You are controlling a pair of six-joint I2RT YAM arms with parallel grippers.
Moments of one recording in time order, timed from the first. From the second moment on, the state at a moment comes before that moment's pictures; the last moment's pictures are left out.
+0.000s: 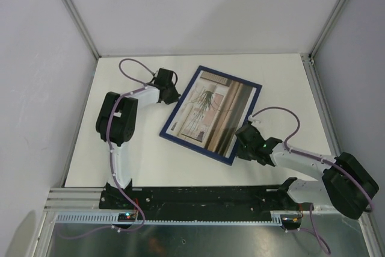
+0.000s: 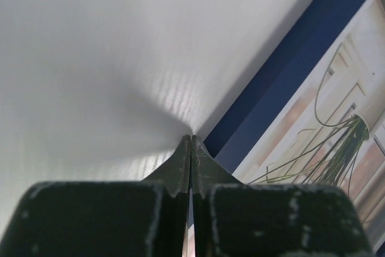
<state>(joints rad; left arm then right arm) -0.33 2.04 1.34 -0.20 -0.03 -0.76 0.71 1.20 0.50 -0.32 0.21 0.89</state>
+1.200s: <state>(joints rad) -0.46 2.04 1.41 -0.25 0.11 -0.59 0.99 1.83 1.02 -0.04 0.16 0.84</state>
